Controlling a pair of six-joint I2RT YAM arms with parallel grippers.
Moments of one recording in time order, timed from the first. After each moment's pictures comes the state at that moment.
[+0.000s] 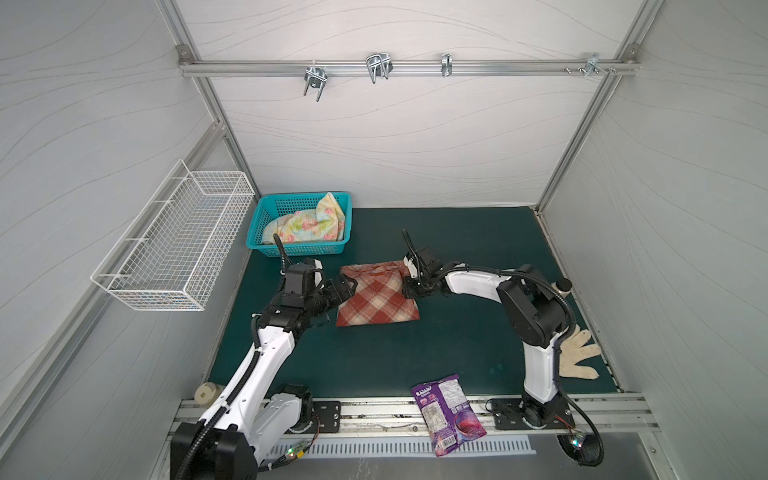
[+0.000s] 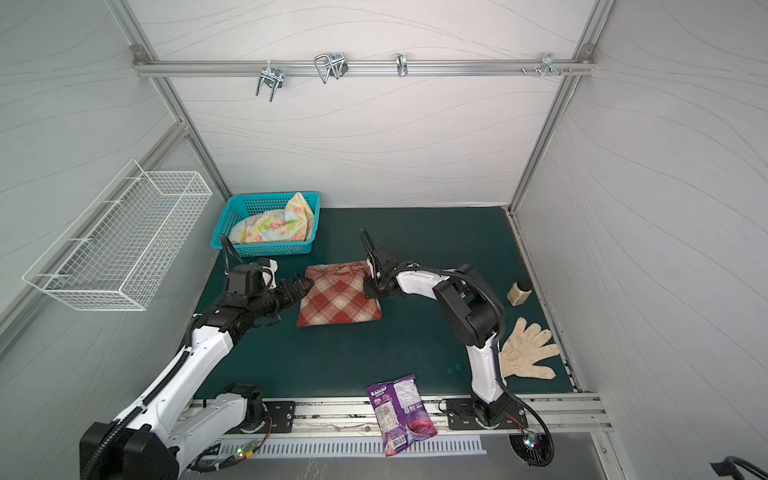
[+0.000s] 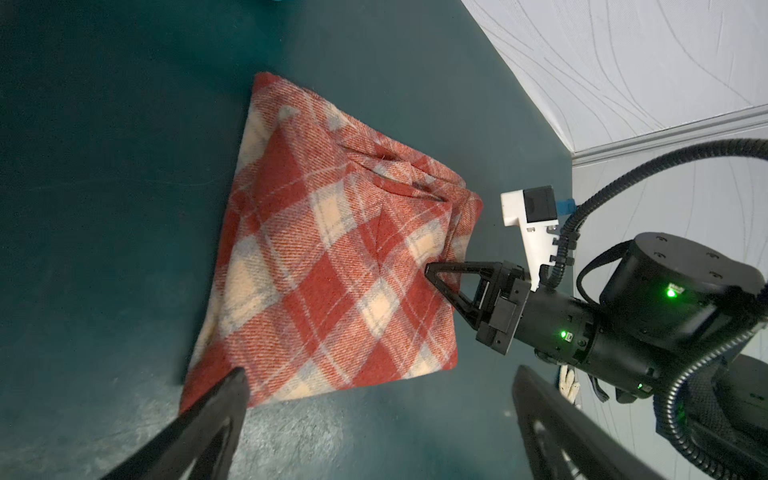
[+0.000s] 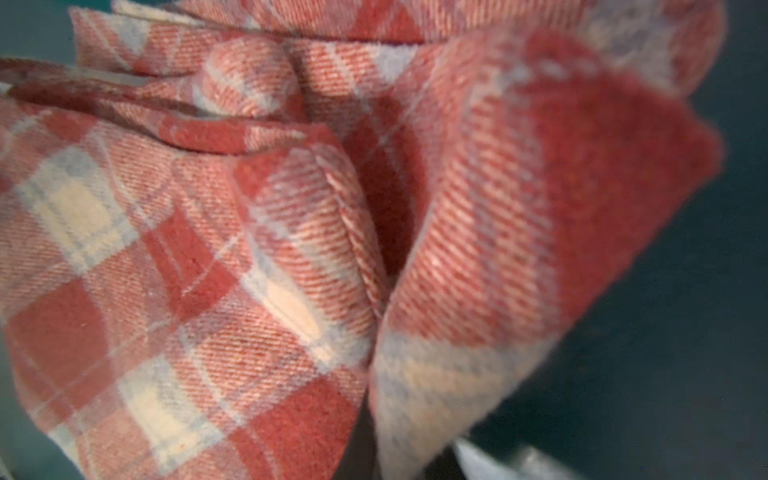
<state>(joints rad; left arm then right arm) -0.12 0.96 0.66 -0.44 0.34 -0.65 0.72 2.00 1.29 -0.31 -0.19 0.44</state>
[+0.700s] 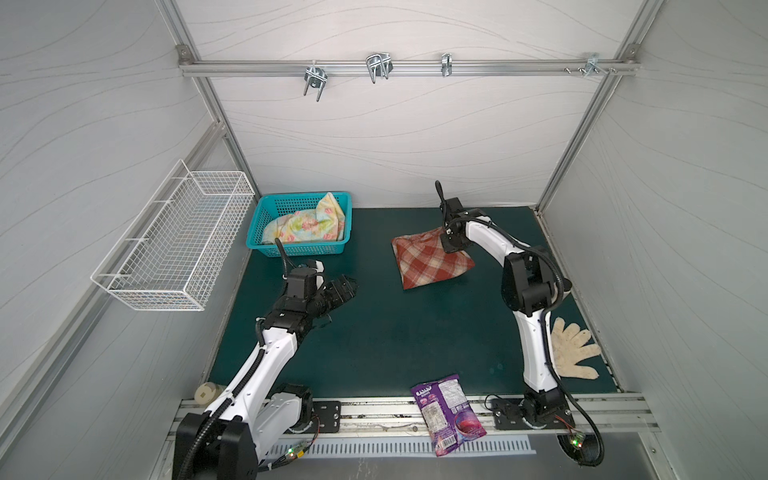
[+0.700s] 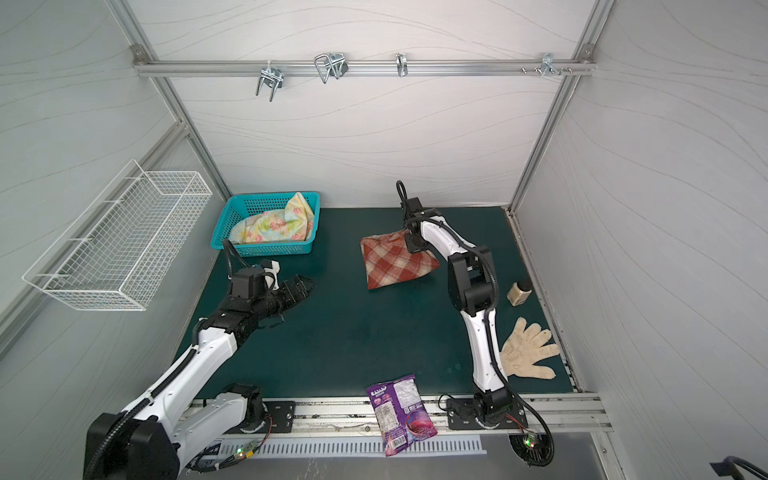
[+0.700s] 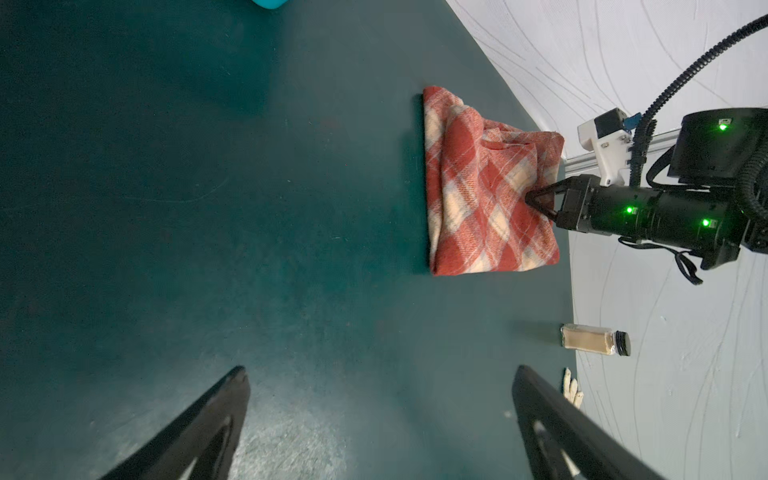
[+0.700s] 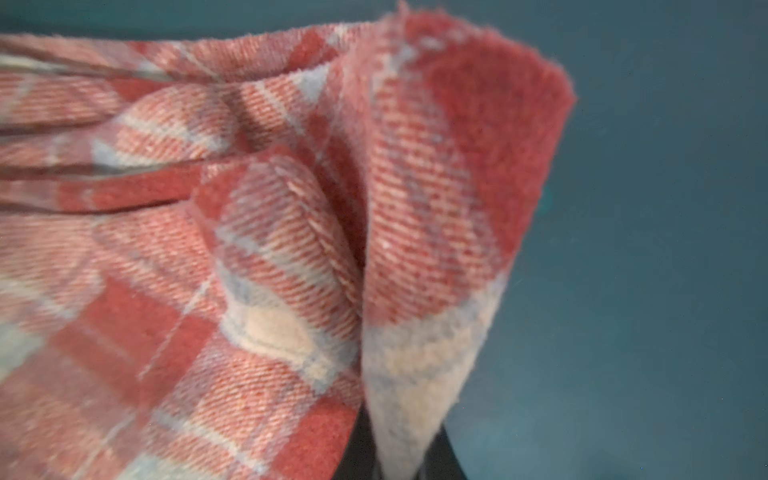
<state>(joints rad) -0.12 0.99 0.58 -0.29 0.34 -0.66 0.38 2.33 2.04 -0.91 0.25 0.04</state>
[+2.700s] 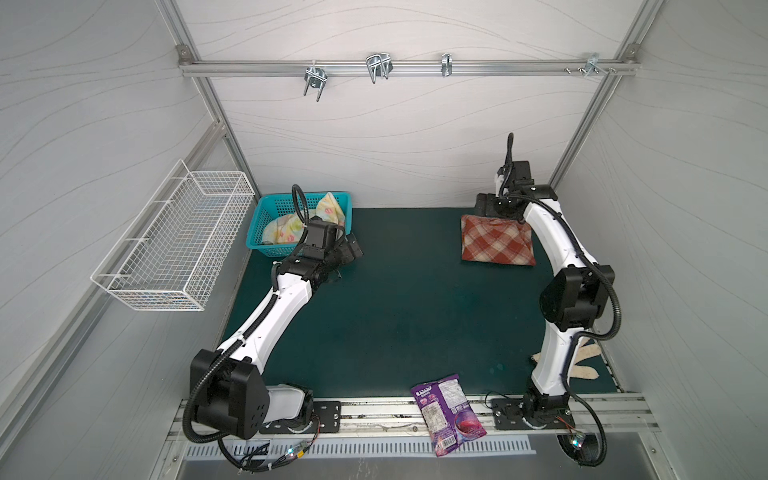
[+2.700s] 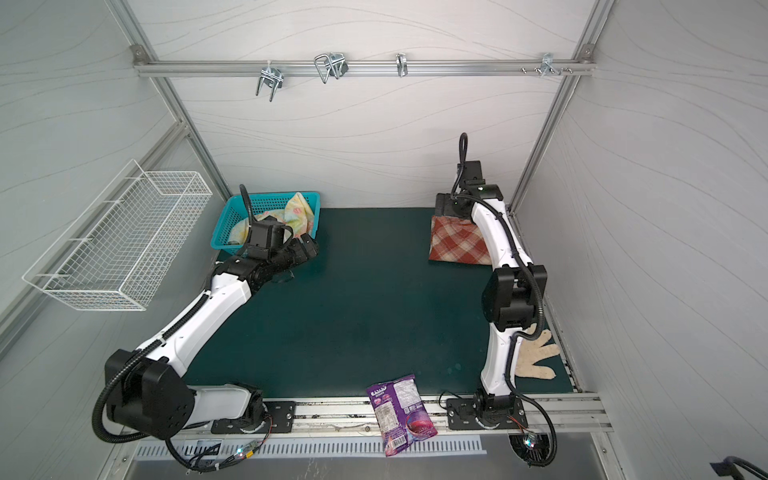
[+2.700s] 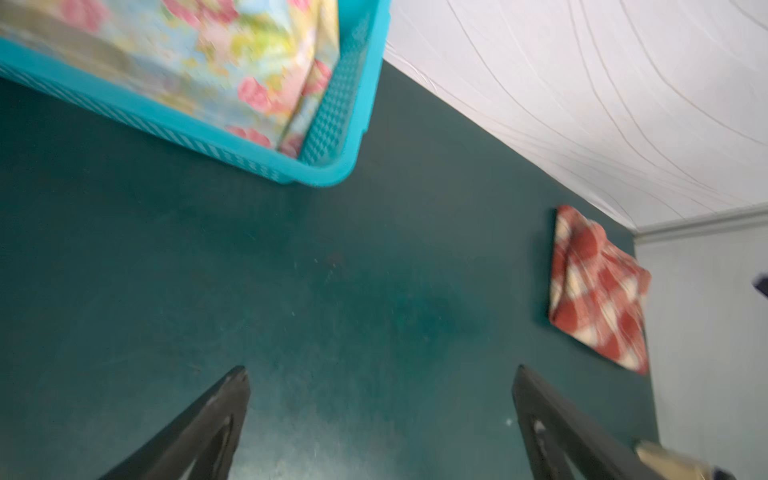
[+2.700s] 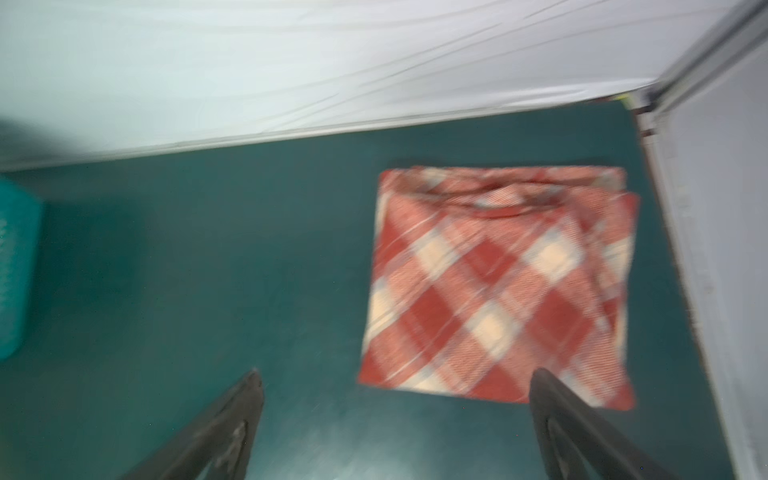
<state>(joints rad) -0.25 1.36 1.14 -0.51 -0.07 -0.62 0.19 1.95 1.97 -0.87 -0.05 0.16</state>
